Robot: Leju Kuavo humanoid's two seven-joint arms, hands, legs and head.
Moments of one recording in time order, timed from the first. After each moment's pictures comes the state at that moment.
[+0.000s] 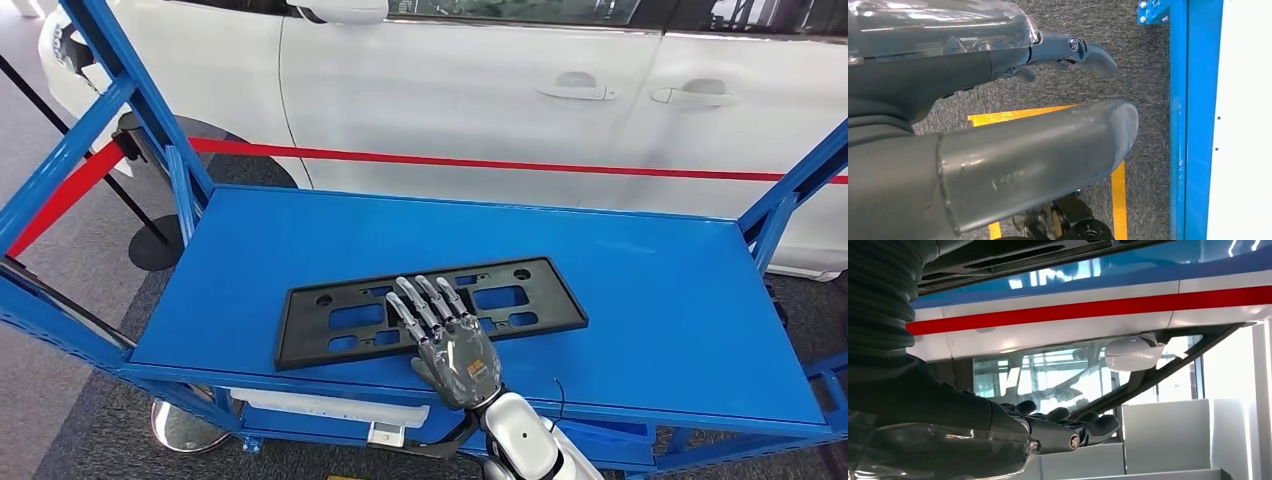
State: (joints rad) left arm -0.03 -0.06 1.27 -0.26 -1.20 -0.15 -0.57; right arm -0.26 0.07 0.69 -1.37 1.43 -0.63 -0.03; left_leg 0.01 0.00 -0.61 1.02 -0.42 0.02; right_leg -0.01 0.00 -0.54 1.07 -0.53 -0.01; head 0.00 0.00
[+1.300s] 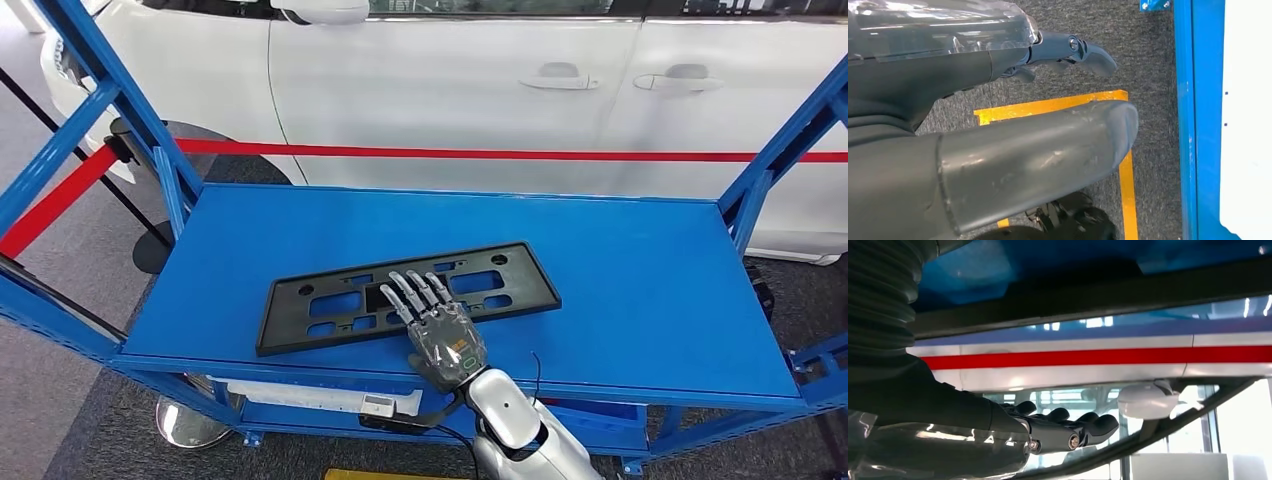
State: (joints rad) left arm -0.04 -0.07 1.28 -0.26 -1.24 -0.15 -0.58; right arm -0.36 0.12 0.70 -1.18 1.36 -0.51 -0.01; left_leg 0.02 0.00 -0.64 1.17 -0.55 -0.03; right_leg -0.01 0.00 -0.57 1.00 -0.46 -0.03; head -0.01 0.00
